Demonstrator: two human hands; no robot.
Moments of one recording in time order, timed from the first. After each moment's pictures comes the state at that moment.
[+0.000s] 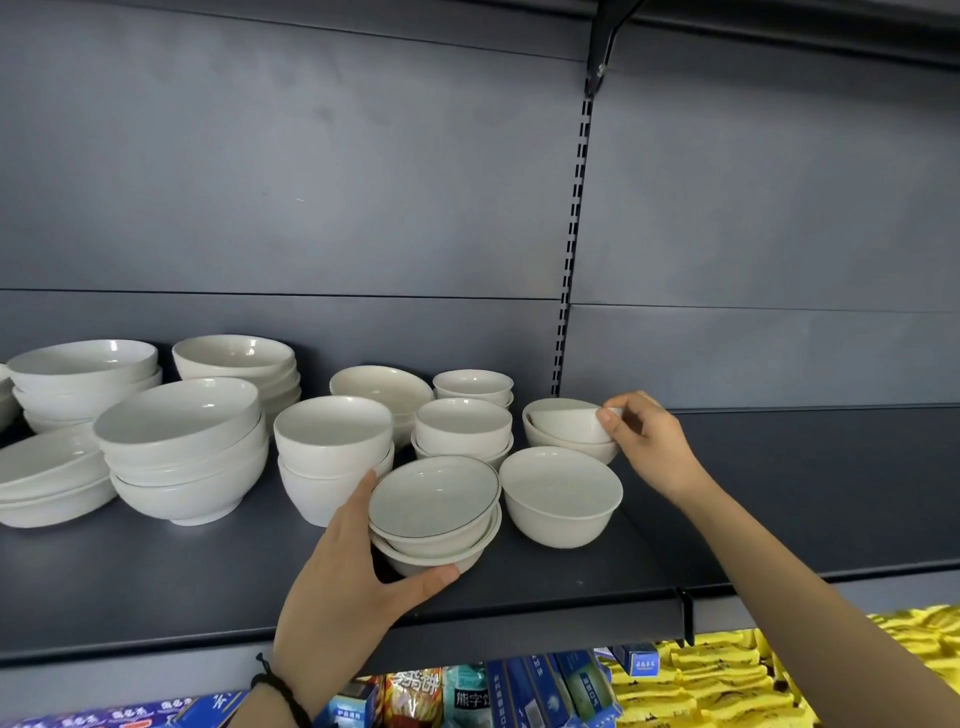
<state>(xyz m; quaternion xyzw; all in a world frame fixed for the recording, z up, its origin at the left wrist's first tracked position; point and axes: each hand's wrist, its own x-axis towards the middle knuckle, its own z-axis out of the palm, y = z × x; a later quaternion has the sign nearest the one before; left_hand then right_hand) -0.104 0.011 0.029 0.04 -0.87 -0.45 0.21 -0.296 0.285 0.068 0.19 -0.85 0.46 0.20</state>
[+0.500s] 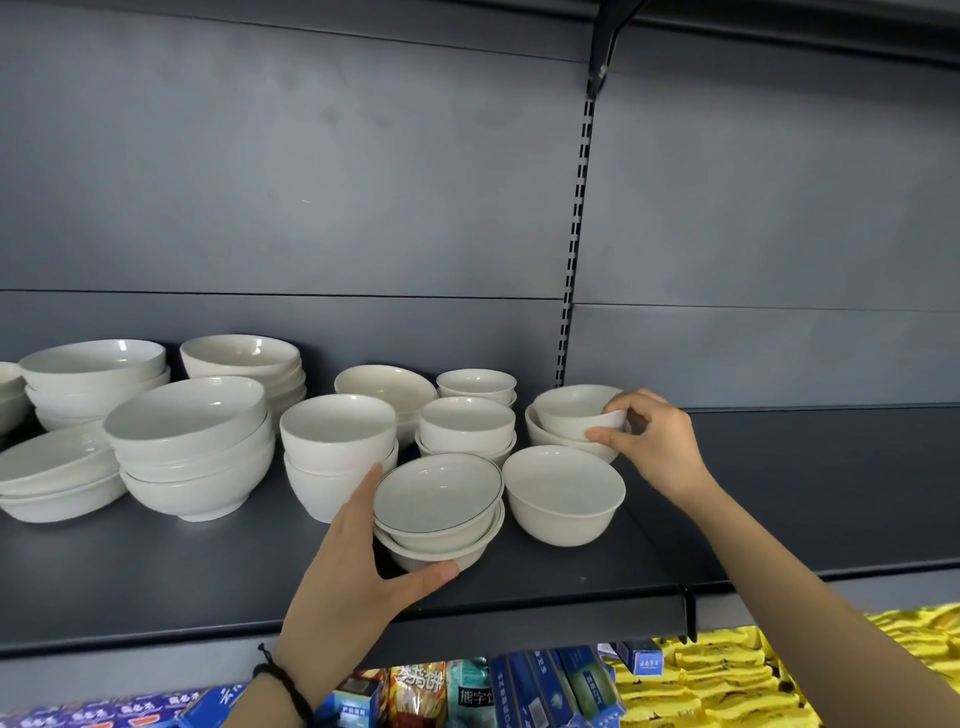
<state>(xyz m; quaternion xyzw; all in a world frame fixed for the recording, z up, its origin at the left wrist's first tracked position) -0.102 0.012 0.030 0.01 -0.86 -0.47 0.21 -0.288 0.285 0.069 0.19 -0.84 0.45 0.24</state>
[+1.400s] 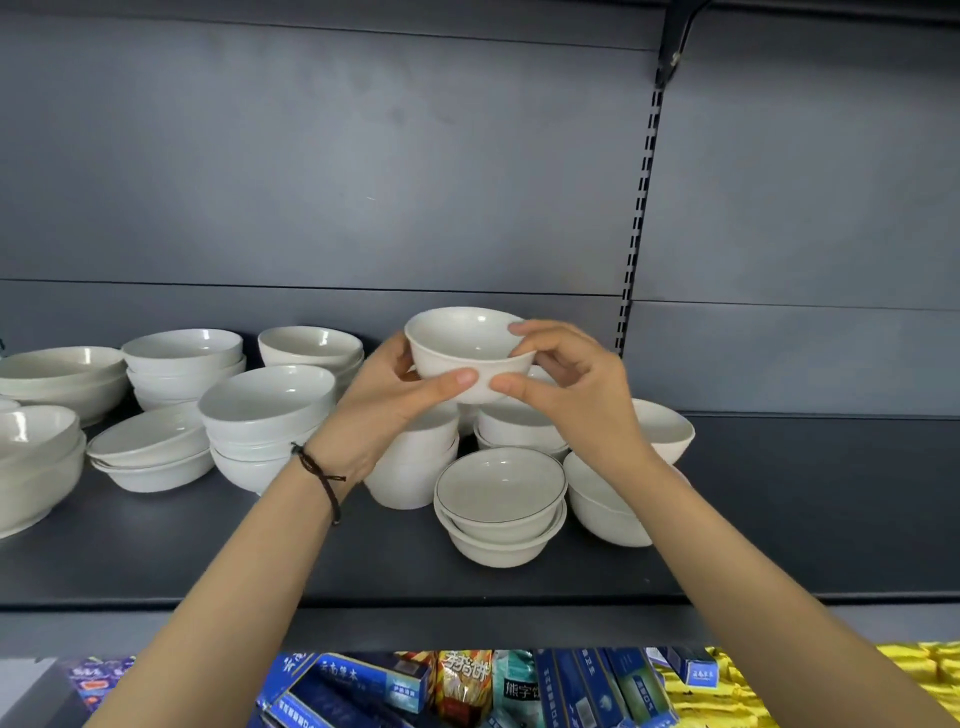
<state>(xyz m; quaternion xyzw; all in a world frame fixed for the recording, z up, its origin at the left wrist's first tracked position) -0.151 -0.039 0.127 -0.14 -0.71 -0.66 0.20 -0.215 0.146 0.123 0.43 -0.61 0.63 0.20</state>
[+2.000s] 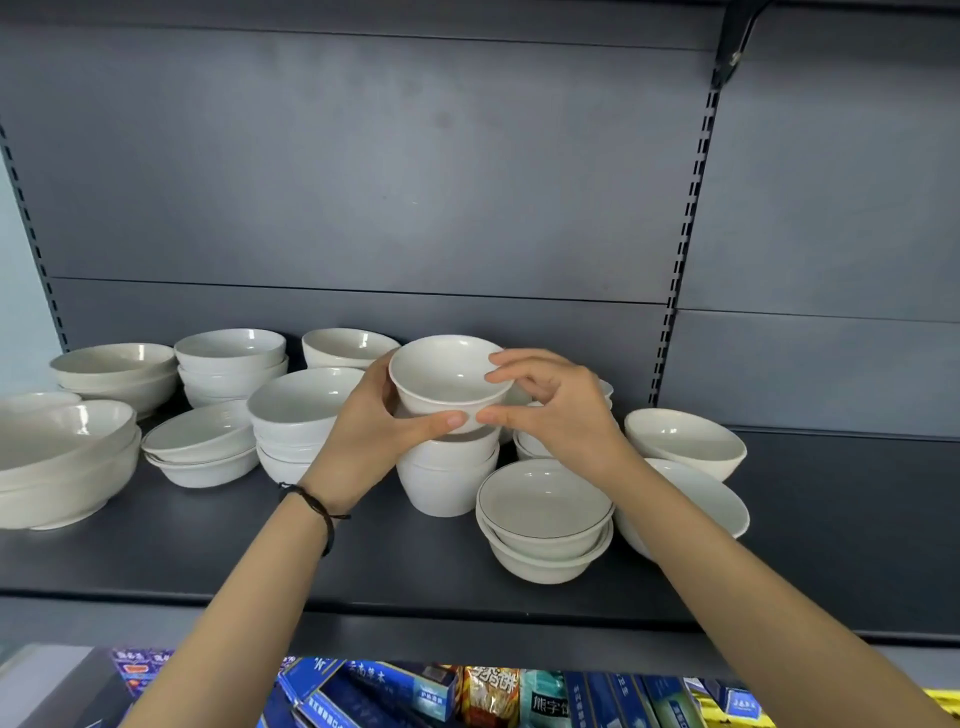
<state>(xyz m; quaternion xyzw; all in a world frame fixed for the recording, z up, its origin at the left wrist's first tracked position) -0.140 -0.082 0.104 -0.08 -0.74 -0.61 0.28 -0.224 0.101 0.117 0.40 -0.70 0.58 0.10</state>
